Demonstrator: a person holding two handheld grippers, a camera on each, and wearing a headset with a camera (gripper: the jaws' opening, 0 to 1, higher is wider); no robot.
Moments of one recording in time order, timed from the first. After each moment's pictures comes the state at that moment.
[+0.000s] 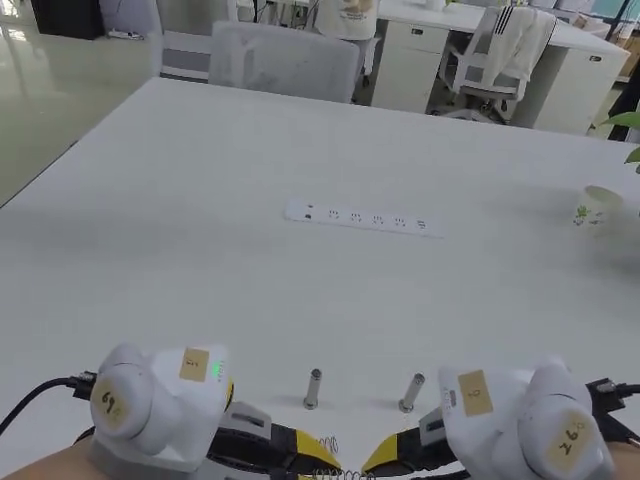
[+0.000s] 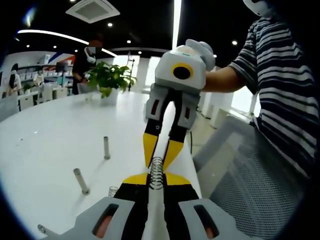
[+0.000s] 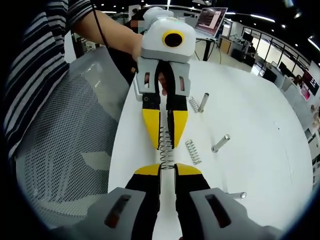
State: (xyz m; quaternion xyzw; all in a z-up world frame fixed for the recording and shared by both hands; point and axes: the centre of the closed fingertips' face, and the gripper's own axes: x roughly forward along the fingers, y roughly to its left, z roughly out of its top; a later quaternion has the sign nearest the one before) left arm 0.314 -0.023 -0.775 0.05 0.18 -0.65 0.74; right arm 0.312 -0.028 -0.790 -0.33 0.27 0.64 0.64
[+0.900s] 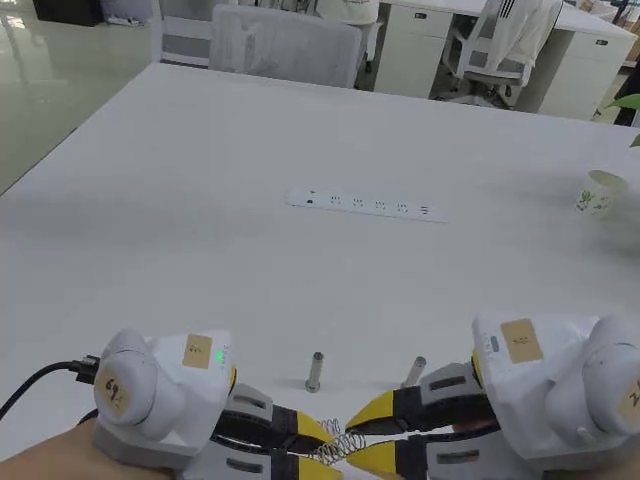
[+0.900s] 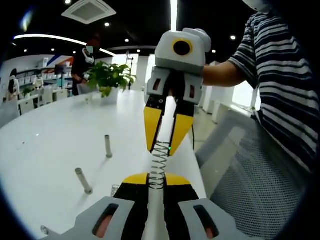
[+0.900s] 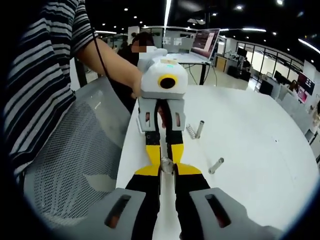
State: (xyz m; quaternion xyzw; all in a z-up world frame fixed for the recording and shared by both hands) left arm 0.316 -0.021 -0.781 0.07 0.18 -0.65 0.74; right arm 0.310 -0.006 -0.751 -0.24 0.22 0.66 0.67
